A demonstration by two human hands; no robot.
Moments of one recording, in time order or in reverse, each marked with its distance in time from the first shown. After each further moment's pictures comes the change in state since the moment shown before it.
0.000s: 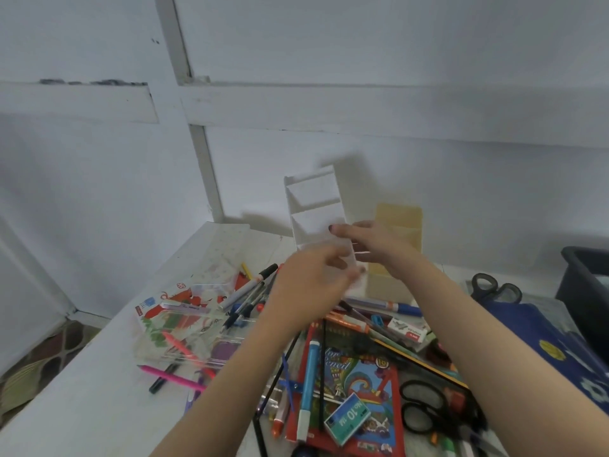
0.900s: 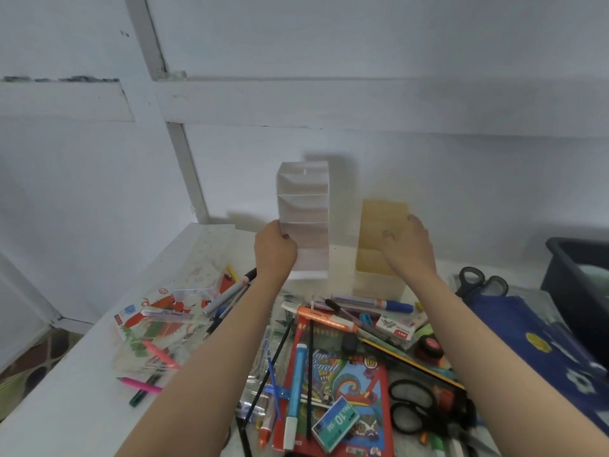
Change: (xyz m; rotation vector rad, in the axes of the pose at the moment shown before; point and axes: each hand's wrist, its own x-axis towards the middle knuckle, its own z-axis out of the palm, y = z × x) left_hand 0.070 -0.062 0.029 -0.082 0.261 -0.341; right_hand -0.003 0.048 -0.037 -0.458 0.613 -0.015
